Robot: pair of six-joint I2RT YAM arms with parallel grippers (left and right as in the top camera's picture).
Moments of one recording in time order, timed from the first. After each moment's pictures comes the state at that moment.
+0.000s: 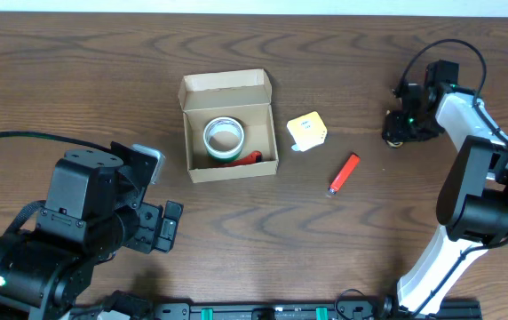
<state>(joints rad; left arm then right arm) -0.34 0.95 1.40 -1.45 0.07 -0.03 -0.21 2.08 1.43 -0.74 -0.12 -0.27</state>
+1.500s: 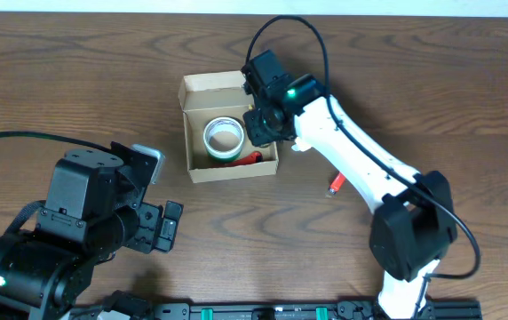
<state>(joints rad) -0.35 0.95 1.40 -1.45 0.07 -0.03 0.59 1.98 1.67 -0.95 -0.02 0.28</state>
